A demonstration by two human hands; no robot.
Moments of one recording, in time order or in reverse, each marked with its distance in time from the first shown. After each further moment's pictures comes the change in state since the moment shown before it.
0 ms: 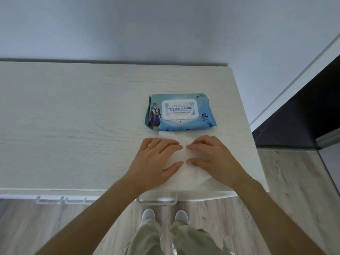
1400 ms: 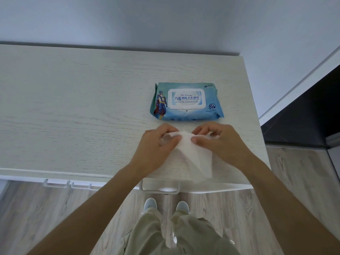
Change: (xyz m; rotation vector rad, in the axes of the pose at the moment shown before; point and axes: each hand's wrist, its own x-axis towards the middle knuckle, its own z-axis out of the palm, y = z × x) left_hand 0.005 0.005 -0.003 -0.527 0.076 -0.441; right_hand 0.014 -0.011 -0.016 0.471 -0.026 0.185
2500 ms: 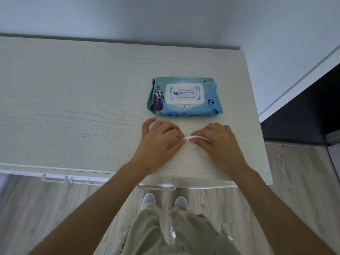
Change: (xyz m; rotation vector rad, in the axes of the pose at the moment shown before) left_hand 0.001 -0.002 0.015 0.398 0.021 0.263; right_hand -0.008 0.025 0.011 -0.503 0.185 -0.340
